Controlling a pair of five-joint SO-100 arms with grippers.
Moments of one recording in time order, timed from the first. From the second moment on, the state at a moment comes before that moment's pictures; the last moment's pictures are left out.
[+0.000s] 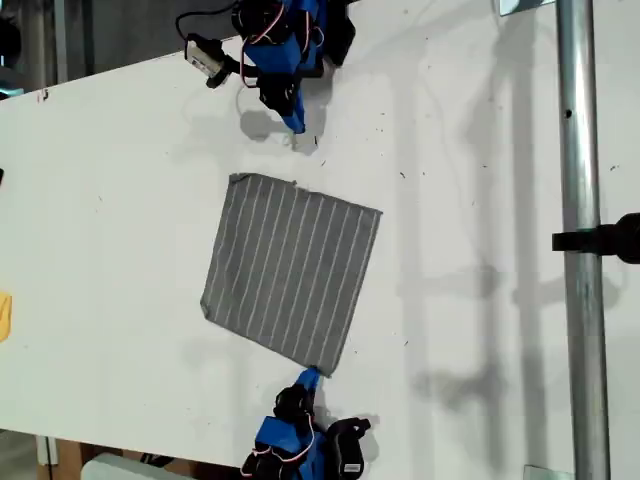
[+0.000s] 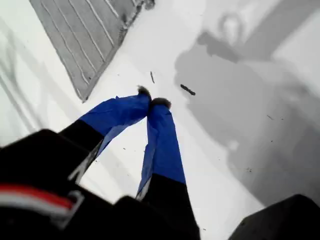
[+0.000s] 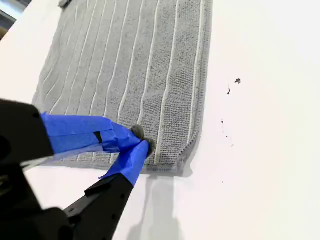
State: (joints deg) arm 0 -6.1 198.7 178.2 74.2 -91.1; arm 1 9.8 188.3 164.9 81.0 87.1
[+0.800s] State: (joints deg) arm 0 -5.5 149.9 122.3 83.8 -76.8; arm 1 -2.6 129.8 110.7 78.1 73.5
